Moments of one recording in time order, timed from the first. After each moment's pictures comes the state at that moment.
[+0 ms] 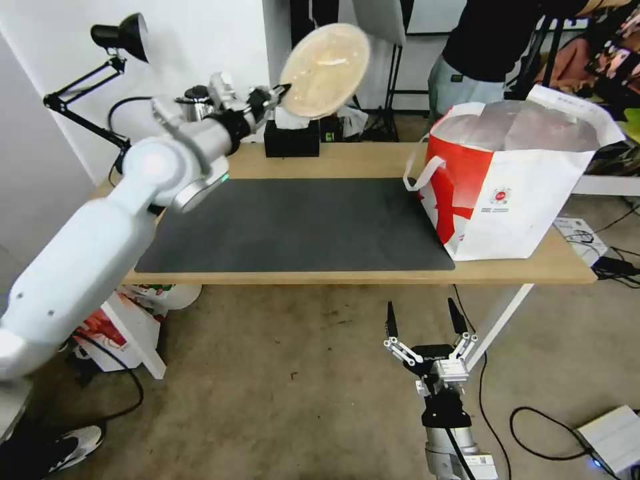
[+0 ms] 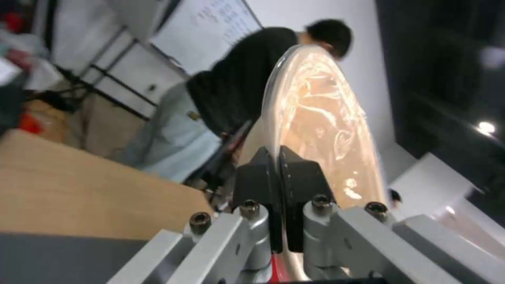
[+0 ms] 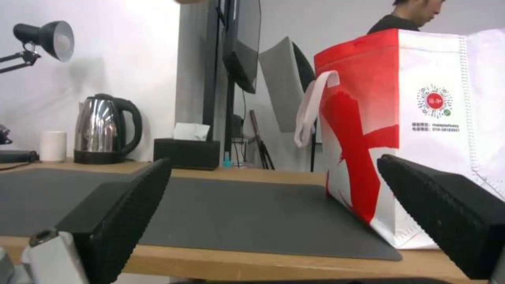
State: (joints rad) left arm 0.23 -0.87 0.09 -1.76 -2.00 0.16 -0.31; right arm -1.60 1.00 0.01 2.07 -0.14 0.46 0.75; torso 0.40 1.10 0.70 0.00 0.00
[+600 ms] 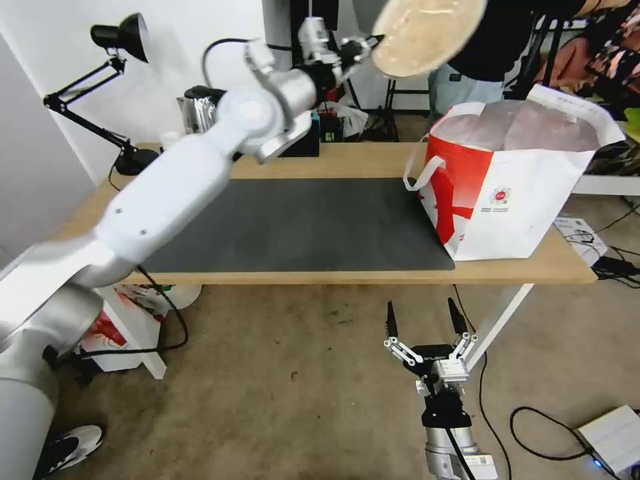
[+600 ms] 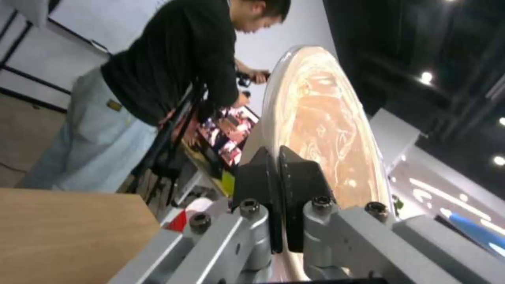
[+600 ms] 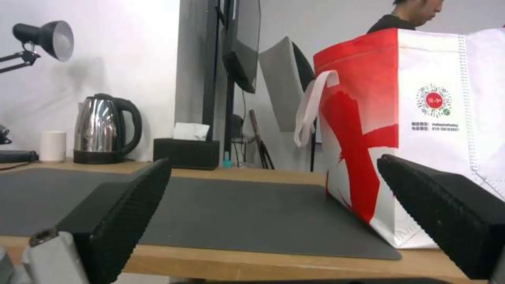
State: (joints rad) left arm -0.16 -1.17 0.46 -1.40 -1.93 0.13 -0.07; right arm -1.60 1.00 0.01 2.07 -0.14 0.46 0.75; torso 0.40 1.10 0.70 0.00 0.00
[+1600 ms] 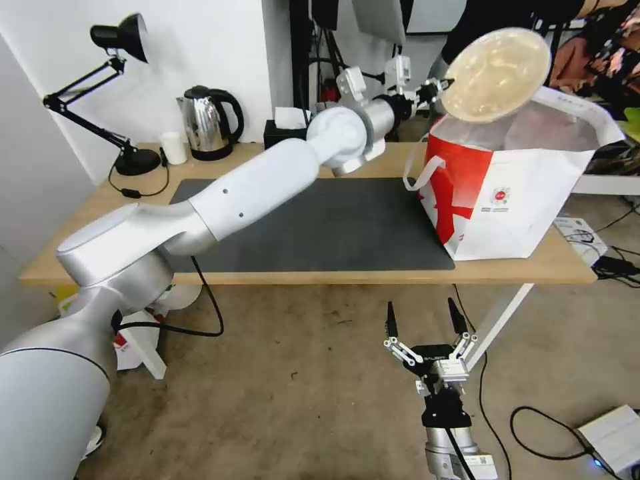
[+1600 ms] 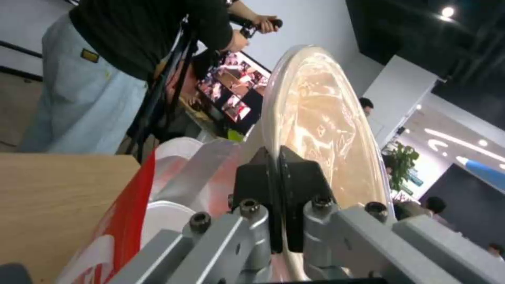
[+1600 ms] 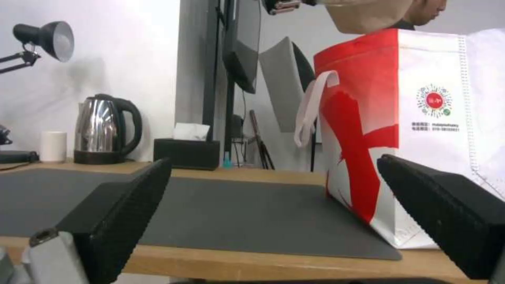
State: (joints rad) left arm -0.25 -1.40 0.69 -1.17 -1.89 0.07 -0.03; right arm -1.60 1.00 0.01 2.07 -0.14 0.46 0.75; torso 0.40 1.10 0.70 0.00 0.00
